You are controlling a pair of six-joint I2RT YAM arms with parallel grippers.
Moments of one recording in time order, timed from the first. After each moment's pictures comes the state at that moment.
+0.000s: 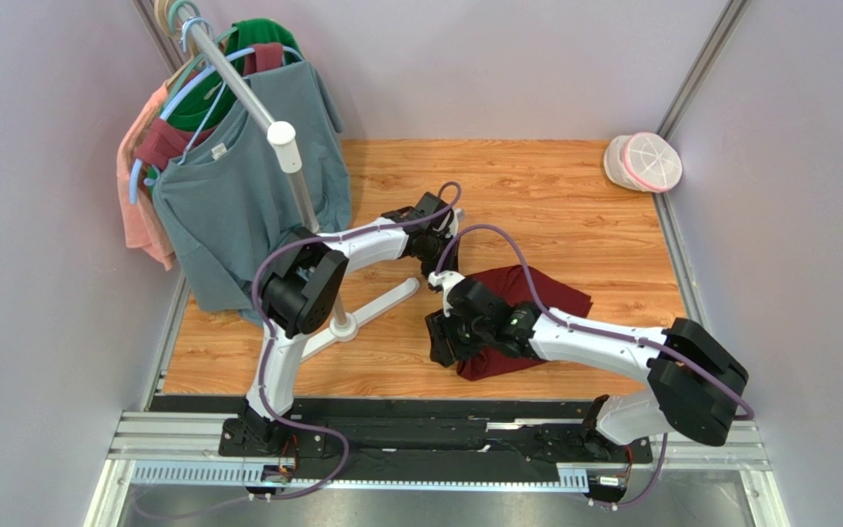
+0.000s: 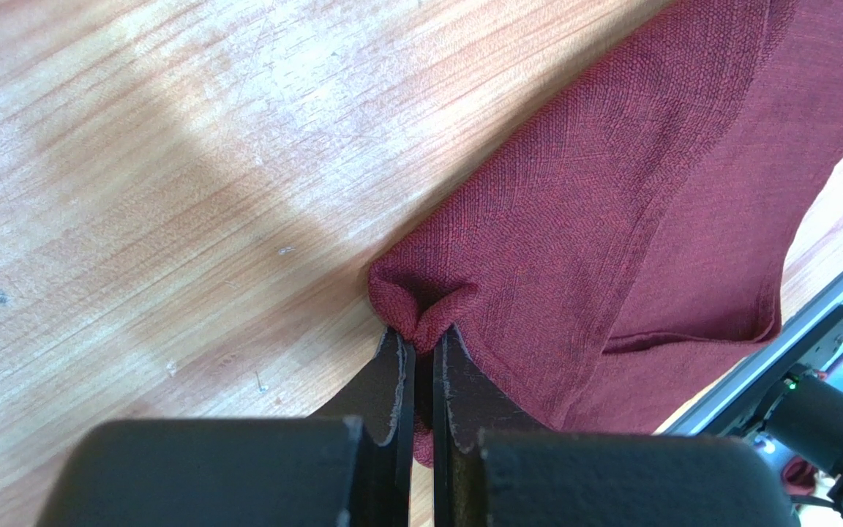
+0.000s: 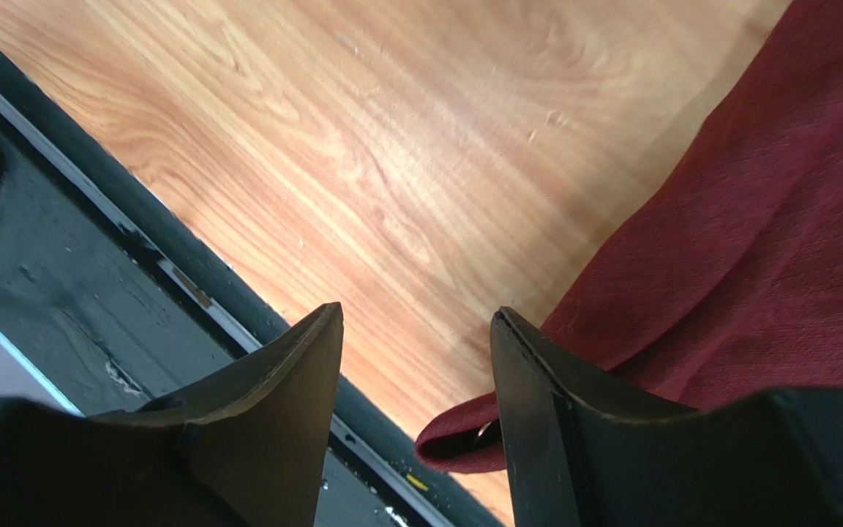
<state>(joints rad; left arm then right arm) -0.67 2.15 1.53 -0.43 0.38 -0.48 0.95 1.38 0.75 -0.23 -0.10 0.43</state>
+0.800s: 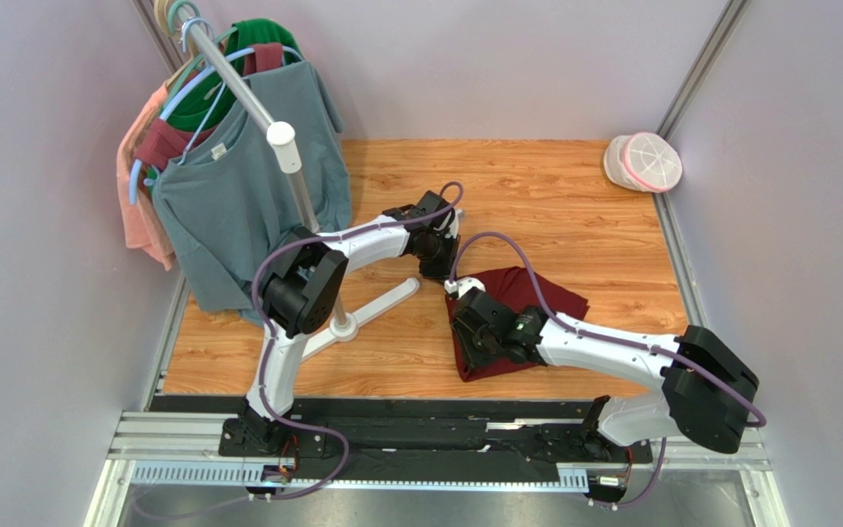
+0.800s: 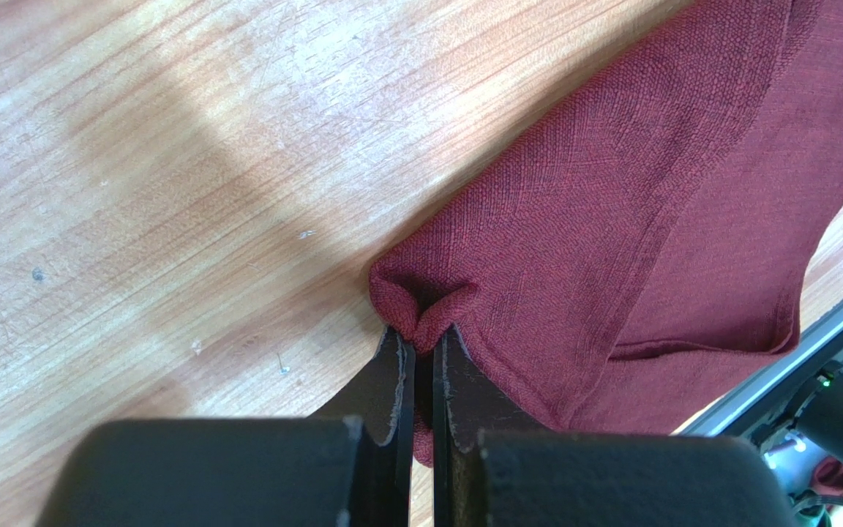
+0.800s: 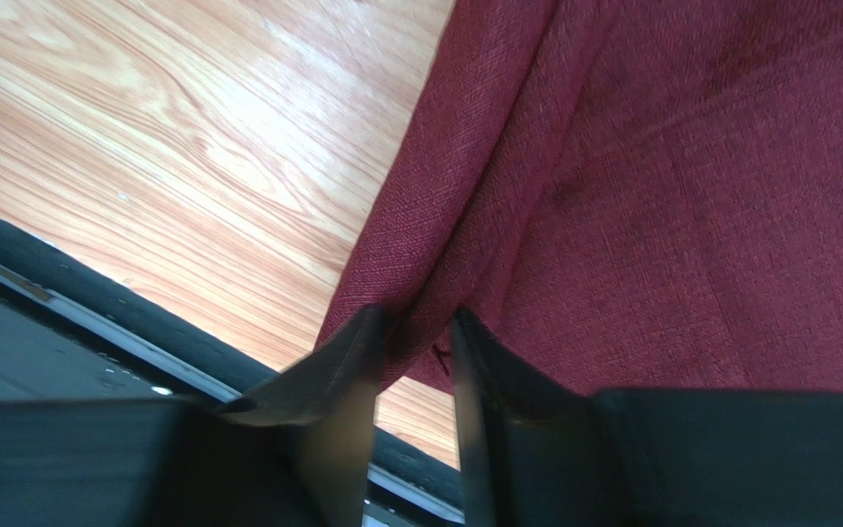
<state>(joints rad) -0.67 2.15 1.57 -0.50 0.35 -0.44 0.99 1.33 0.74 -0.45 0.12 0.46</state>
